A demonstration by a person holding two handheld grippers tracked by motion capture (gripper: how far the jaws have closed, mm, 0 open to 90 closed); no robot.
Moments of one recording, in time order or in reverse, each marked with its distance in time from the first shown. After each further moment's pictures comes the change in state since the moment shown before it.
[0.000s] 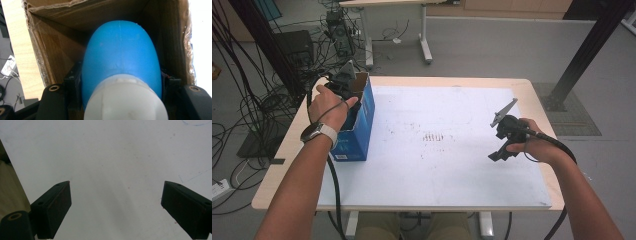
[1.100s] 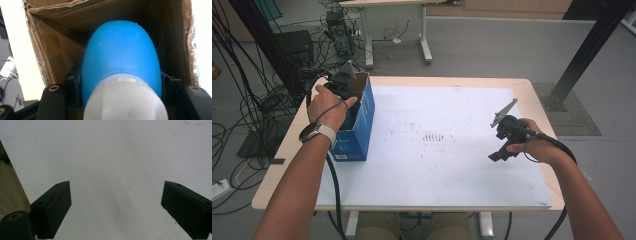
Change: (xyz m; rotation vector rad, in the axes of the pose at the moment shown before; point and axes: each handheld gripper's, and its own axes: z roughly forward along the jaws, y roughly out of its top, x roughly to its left) left arm 0.003 -0.001 0.001 -0.001 -0.008 0.007; right arm 0.000 0.000 0.000 0.004 0.000 0.003
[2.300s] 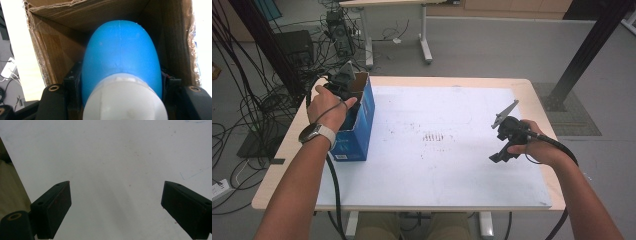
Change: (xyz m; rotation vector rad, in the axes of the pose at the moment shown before) left arm 0.000 -0.002 0.000 -0.008 0.006 0.006; right arm 0.002 -0.004 -0.001 -0.005 -0.003 0.004
